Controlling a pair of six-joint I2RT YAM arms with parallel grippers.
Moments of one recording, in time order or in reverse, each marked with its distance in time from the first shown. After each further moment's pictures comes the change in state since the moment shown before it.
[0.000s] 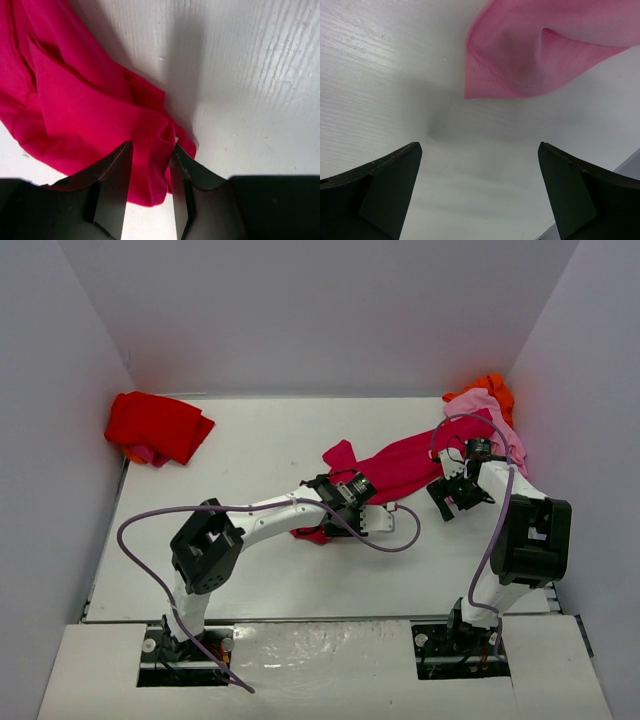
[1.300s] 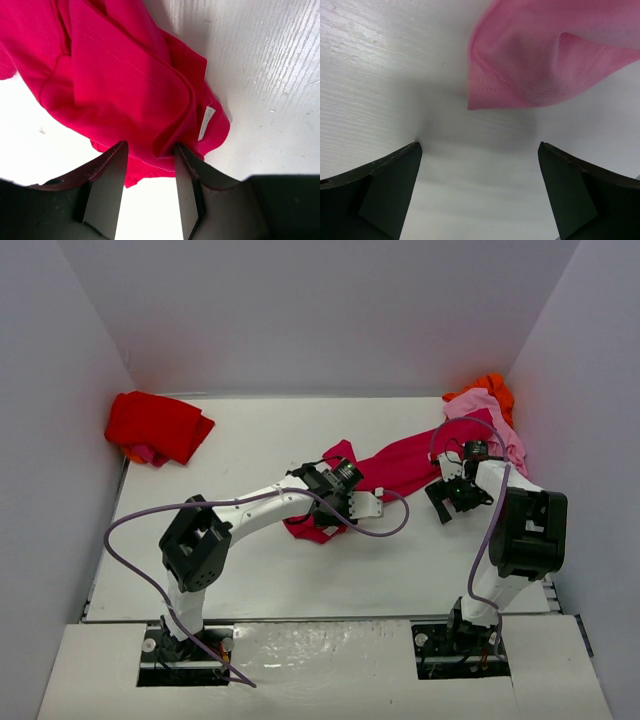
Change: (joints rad) left arm 0.081 -0.042 -0.003 -0.017 -0.007 0.044; right arm 0.000 0.056 0.002 0.011 -0.002 0.030
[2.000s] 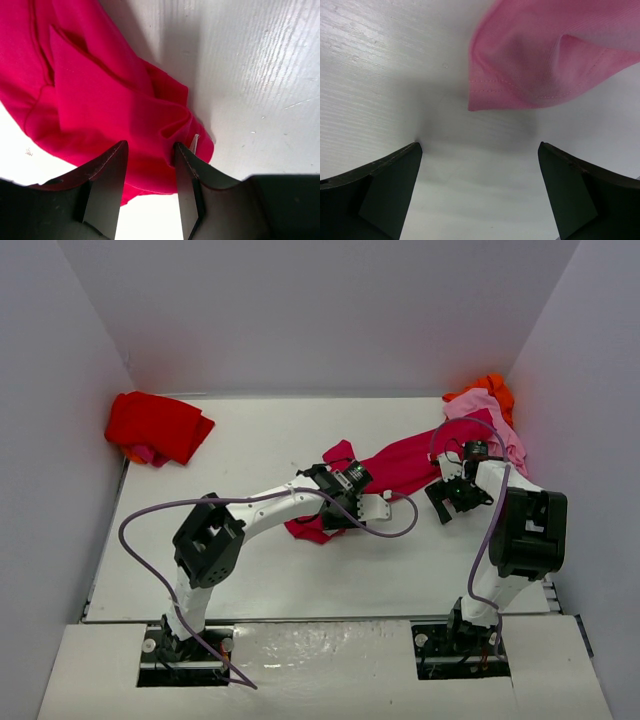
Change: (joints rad) left arm -0.027 0.077 0.075 -0.027 0.051 -0.029; right arm 0.000 0.003 0.000 0.004 -0.003 -0.007
